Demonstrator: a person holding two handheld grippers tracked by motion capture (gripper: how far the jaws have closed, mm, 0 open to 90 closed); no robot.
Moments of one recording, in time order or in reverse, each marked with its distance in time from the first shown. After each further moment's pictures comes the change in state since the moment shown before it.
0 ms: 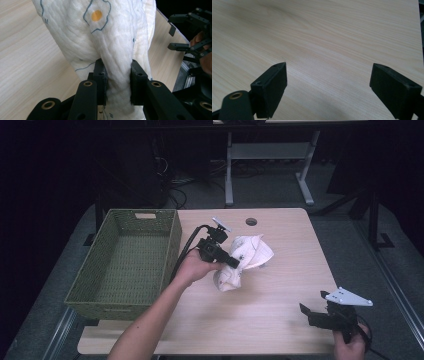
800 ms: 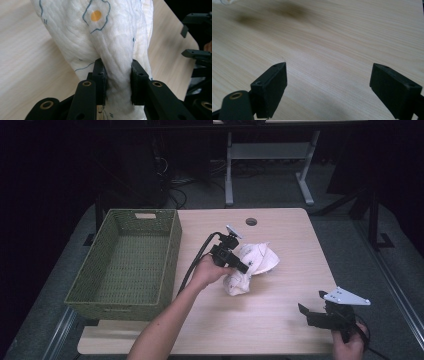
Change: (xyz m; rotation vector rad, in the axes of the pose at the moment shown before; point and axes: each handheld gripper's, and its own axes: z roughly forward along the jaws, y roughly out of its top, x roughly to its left) left arm 0.010 0.002 0.054 0.052 -0.025 -0.050; right arm 0.001 0.000 0.004 0.009 0.009 -0.007
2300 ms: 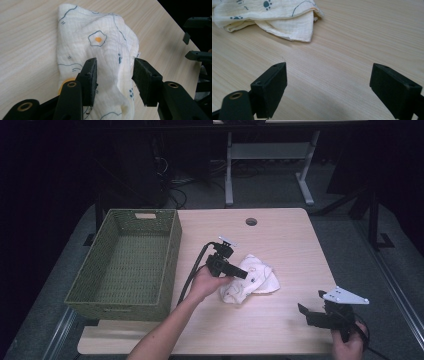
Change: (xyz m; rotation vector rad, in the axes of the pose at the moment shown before) left arm -0.001 -0.033 -0.002 -0.147 0.036 -0.011; right arm 0.000 0.001 0.001 0.012 -0.001 -0.006
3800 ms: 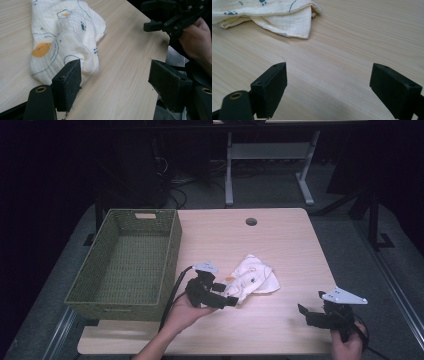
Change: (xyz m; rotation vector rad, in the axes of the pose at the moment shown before) left arm -0.034 -0.082 -0.050 -0.138 -0.096 0.117; right arm 0.000 -0.002 0.003 0.015 -0.011 0.005
